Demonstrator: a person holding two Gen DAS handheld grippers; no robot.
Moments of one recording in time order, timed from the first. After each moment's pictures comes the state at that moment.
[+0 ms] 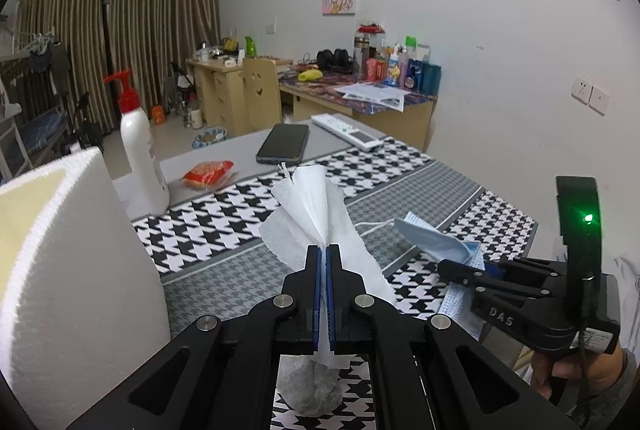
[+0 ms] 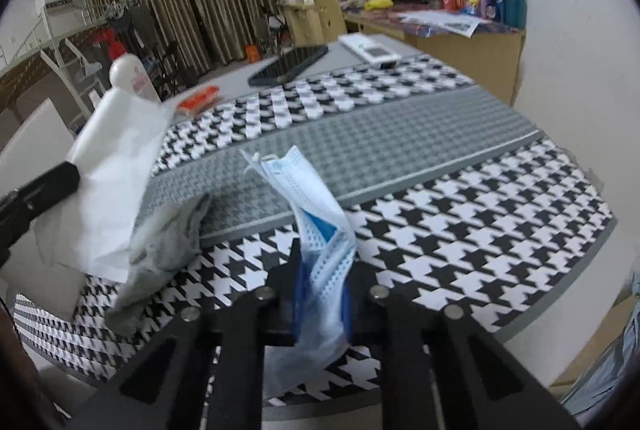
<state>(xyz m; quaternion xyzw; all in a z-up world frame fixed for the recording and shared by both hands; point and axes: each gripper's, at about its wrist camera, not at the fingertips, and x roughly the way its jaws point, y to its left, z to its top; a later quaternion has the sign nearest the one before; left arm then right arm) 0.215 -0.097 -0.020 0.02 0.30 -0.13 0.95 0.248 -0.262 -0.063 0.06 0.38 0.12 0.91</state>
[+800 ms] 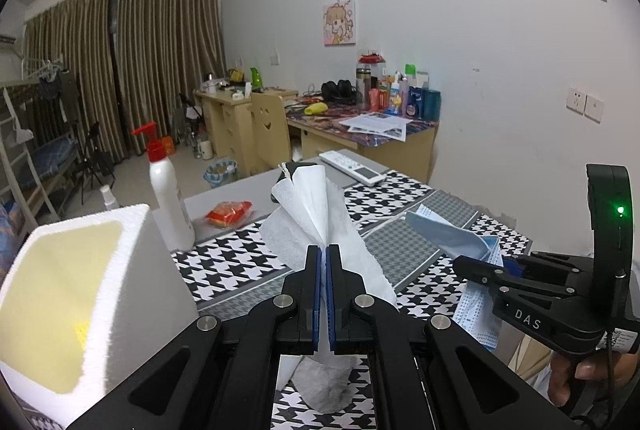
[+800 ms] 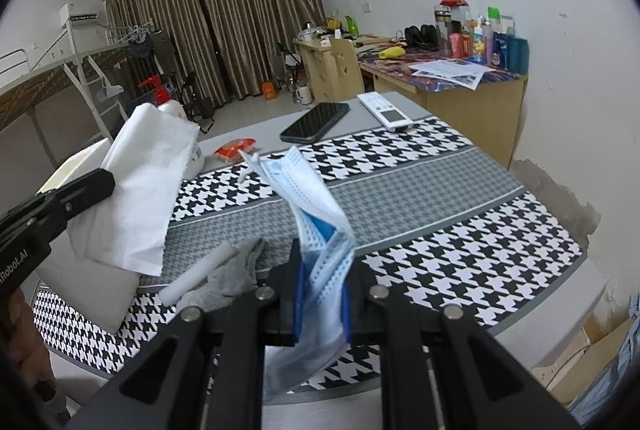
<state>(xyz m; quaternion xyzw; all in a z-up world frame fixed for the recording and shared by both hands) 0.186 -0.089 0.016 0.04 0.25 -0.12 0.96 0.223 -0.250 -0.008 0.05 0.32 0.14 0.94</state>
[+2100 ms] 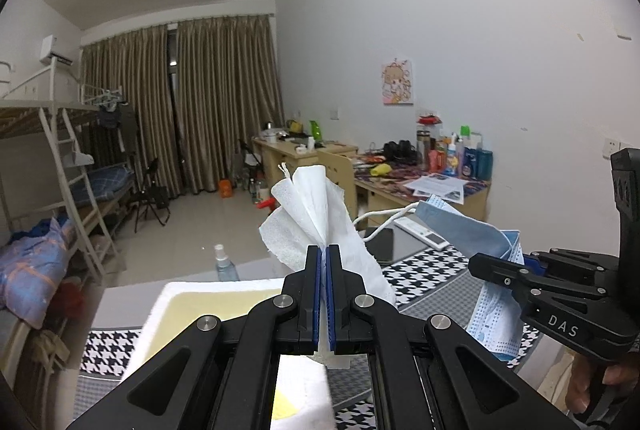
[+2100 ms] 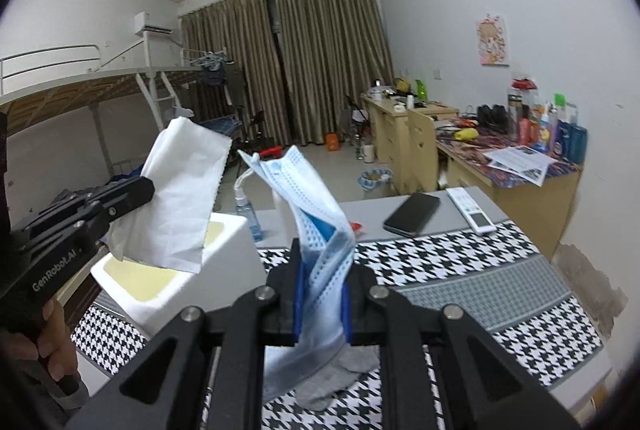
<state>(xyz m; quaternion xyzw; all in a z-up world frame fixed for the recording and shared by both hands) 0.153 -0.007 0.086 0.03 0.15 -0.02 0.99 0.203 -0.164 0.082 0.02 0.21 0.25 0.94</state>
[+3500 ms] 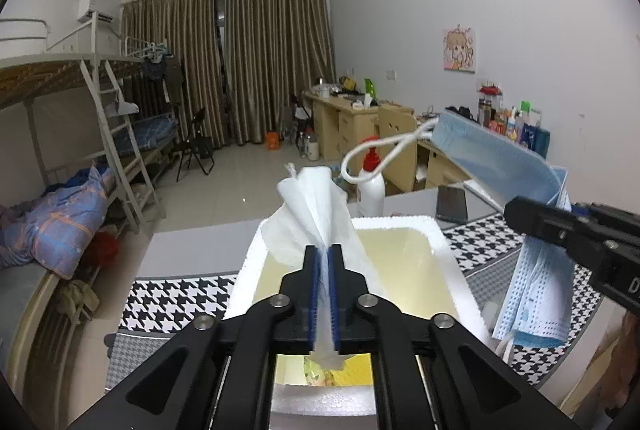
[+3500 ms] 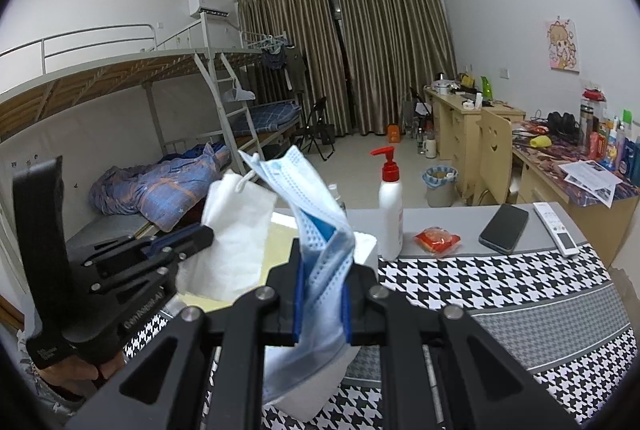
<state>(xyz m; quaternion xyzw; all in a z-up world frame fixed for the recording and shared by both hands) 0.168 0.072 0.051 0.00 0.23 0.06 0.97 0.206 -0.070 0.086 0.00 0.22 0.35 0.91</state>
